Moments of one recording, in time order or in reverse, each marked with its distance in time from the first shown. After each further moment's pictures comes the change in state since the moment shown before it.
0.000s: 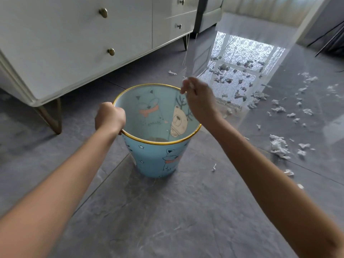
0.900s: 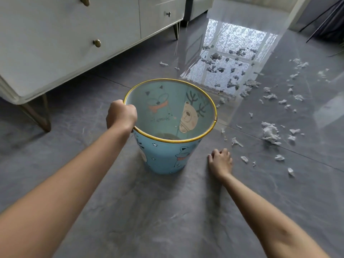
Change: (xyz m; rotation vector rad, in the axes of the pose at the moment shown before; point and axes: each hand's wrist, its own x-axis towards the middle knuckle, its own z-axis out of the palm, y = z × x) left_hand -0.034 0.020 0.023 -0.128 -0.066 -0.029; right_hand -0.149 0.219 0.013 -0.723 -0.182 0.640
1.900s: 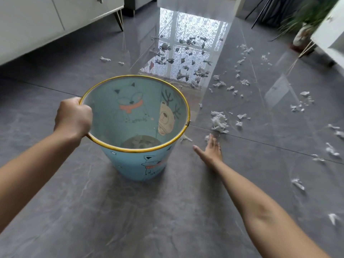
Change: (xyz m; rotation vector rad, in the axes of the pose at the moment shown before) left_hand -0.024 0.051 0.102 0.046 -0.098 0.226; right_hand 0.069 0.156 -0.046 0.222 -0.142 0.109
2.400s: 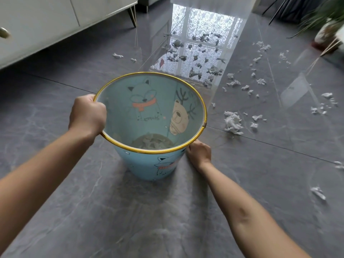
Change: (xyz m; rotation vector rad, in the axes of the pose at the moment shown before) left_hand 0.006 -0.006 0.001 -0.101 -0.022 -0.011; right_hand -0.011 -0.076 0.036 -0.188 0.273 -0.348
